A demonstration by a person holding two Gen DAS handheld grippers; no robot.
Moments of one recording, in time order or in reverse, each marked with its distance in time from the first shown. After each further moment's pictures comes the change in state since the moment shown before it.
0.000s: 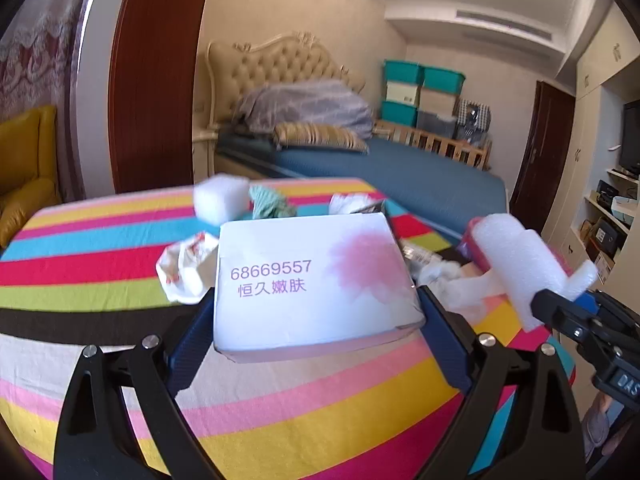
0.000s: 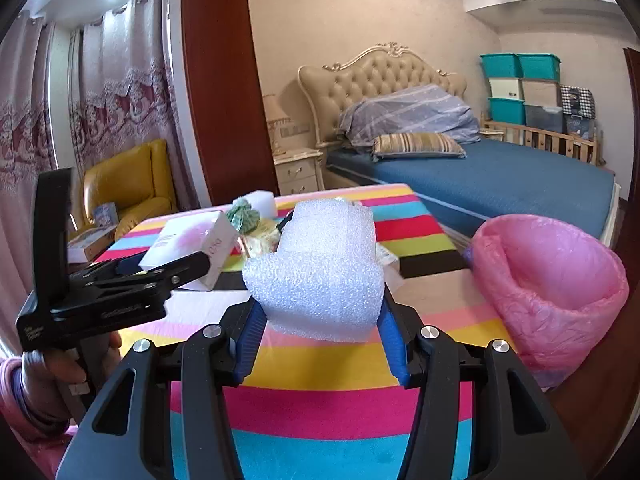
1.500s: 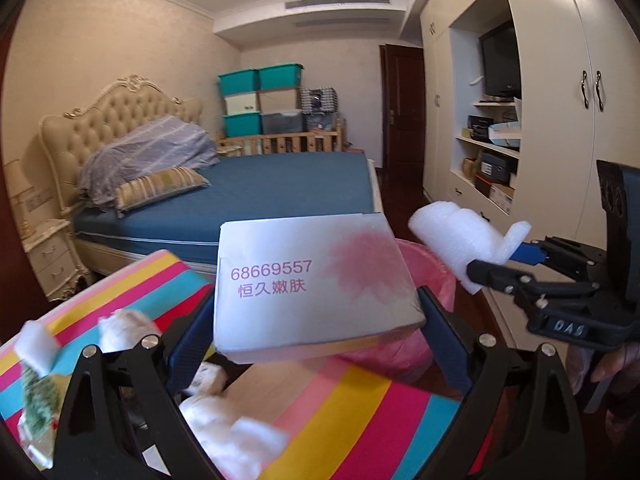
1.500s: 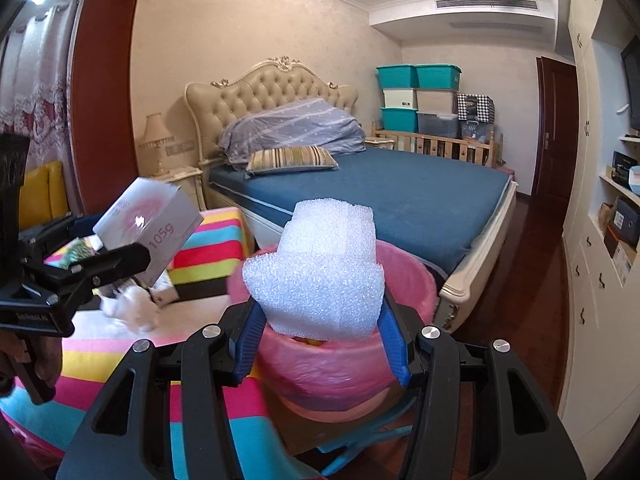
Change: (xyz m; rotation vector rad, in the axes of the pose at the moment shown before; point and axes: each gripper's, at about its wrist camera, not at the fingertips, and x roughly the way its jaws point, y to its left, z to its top) left arm 0.092 -0.197 0.060 0.373 -0.009 -0.459; right arm -0.051 -0.185 0.015 0.045 -0.022 -0.401
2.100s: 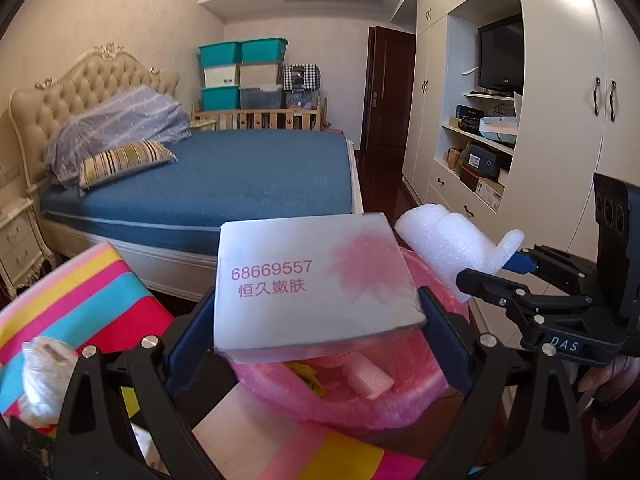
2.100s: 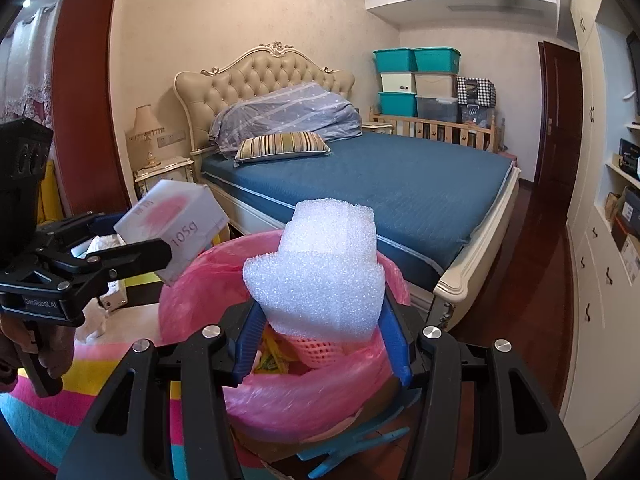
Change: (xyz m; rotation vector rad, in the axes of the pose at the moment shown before) left arm 0.100 -0.001 0.014 -0.056 0.083 -0.111; right arm 0.067 -0.056 0.006 0.036 0.046 0.038
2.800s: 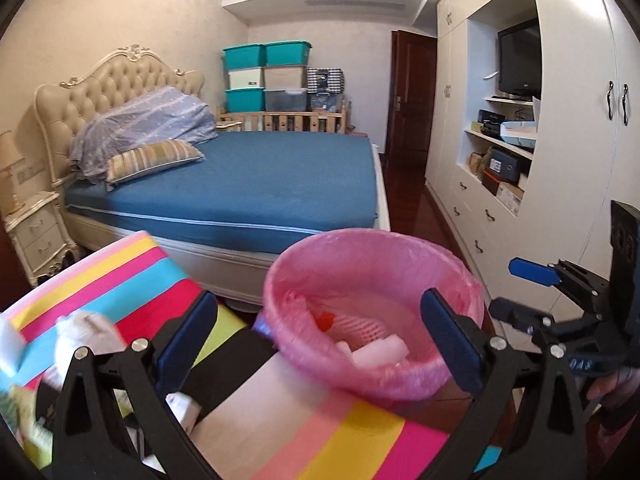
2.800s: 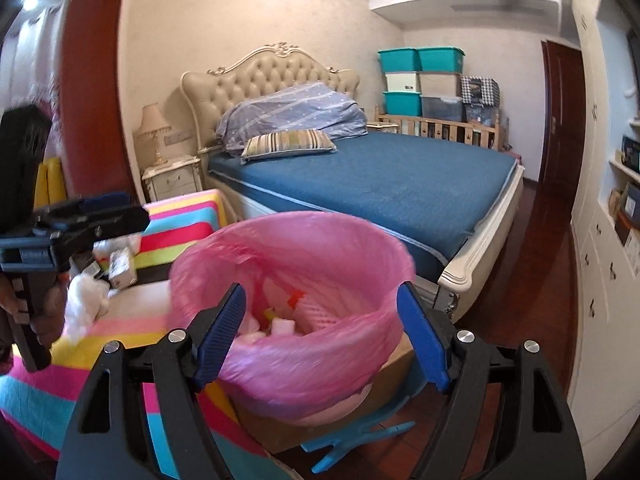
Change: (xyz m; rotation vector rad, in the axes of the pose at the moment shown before) left arm -0.047 0.007 -0.018 -0.023 -0.019 0.115; right arm -0.028 0.023 -0.030 -0.036 0.000 -0.002
